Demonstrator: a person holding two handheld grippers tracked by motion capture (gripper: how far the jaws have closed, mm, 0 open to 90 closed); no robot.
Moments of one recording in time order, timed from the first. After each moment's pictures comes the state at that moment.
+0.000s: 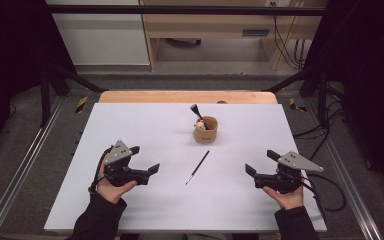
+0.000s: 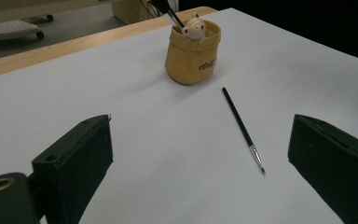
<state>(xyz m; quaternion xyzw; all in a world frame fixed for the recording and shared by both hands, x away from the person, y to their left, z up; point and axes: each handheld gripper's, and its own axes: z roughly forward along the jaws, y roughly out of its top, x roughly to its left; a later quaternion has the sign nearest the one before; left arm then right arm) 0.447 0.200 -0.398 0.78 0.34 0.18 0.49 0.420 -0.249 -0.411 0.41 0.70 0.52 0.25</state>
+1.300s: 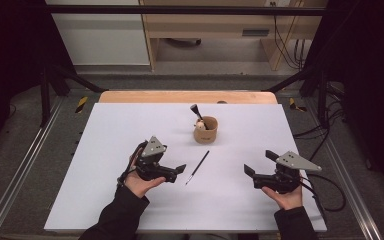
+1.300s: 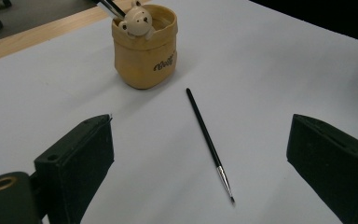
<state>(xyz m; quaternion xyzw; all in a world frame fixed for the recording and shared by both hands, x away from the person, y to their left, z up) 0.467 0.130 -0.402 0.82 0.31 0.15 0.46 0.421 -0.247 -0.412 0.41 0.71 0.52 0.24</state>
